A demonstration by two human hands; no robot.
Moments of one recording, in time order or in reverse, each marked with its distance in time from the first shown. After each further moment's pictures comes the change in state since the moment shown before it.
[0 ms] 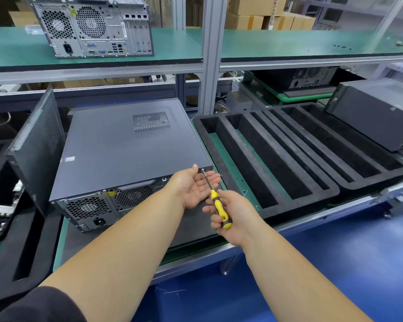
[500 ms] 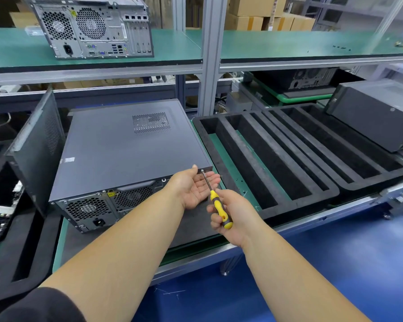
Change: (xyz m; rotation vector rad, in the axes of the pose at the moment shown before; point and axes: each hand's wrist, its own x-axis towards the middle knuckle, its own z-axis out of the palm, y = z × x) left_hand 0.001 0.000 0.001 -0.012 0.003 -0.005; right_hand -0.001 0.000 0.000 -0.016 -0.001 -0.069
